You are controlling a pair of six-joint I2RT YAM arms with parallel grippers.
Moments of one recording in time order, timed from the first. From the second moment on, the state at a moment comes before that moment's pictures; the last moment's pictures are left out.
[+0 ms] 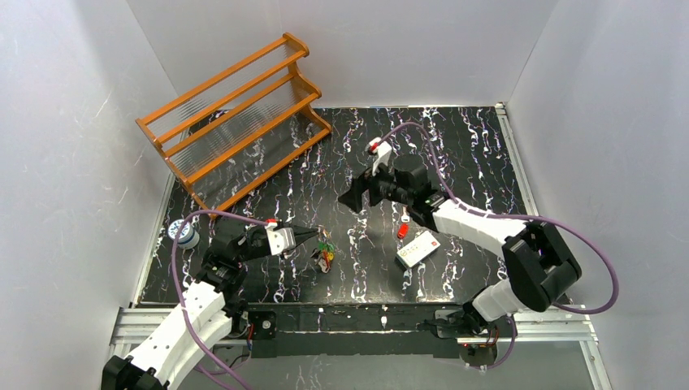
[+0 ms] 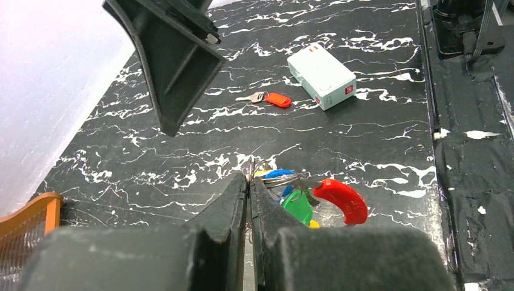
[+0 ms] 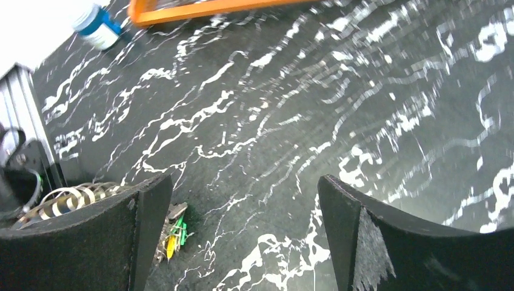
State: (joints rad) left arm -0.42 0.61 0.28 0.25 0.87 0.43; right arm 0.71 1.45 0.84 0.31 -0.36 0.19
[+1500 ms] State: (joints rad) left arm -0.42 0.61 0.30 0.17 0.87 0.44; right arm 0.29 1.43 0.66 -0.14 -0.20 0.69
